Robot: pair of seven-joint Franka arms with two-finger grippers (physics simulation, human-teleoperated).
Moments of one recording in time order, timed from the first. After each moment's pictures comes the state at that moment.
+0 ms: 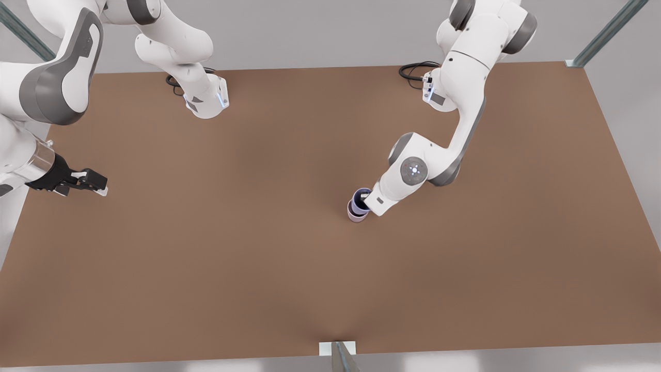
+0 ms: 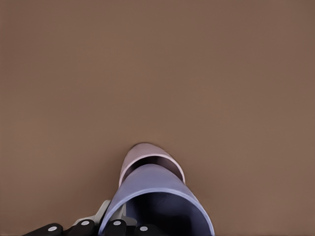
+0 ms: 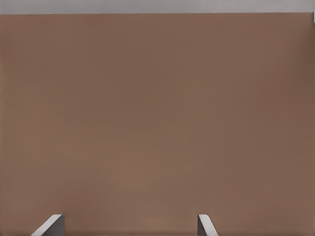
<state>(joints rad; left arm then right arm) -0.36 0.46 -0.22 -1.76 -0.14 2.20 -0.50 0.04 0.20 -0.14 -1.27 0.01 1.47 -0.07</state>
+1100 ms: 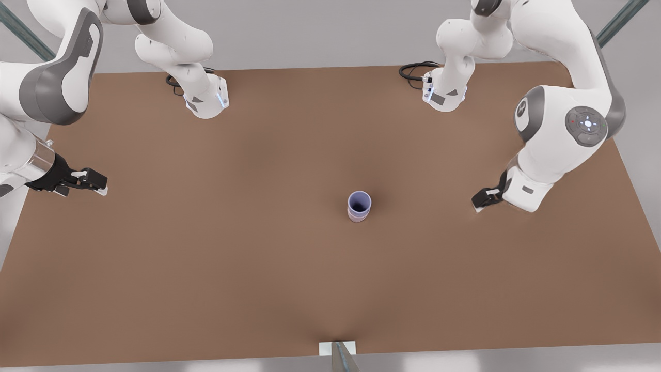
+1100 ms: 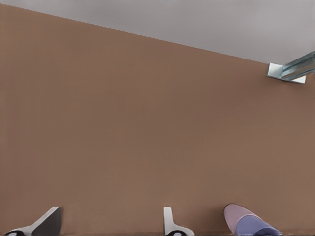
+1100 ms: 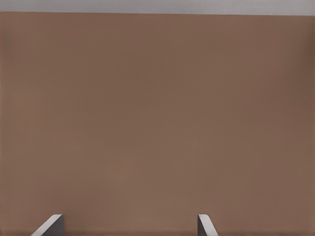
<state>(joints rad) -0.25 0.21 0.10 -1.41 -0.03 1.71 -0.33 0.04 0.20 -0.14 -1.27 0.01 1.47 -0.09</state>
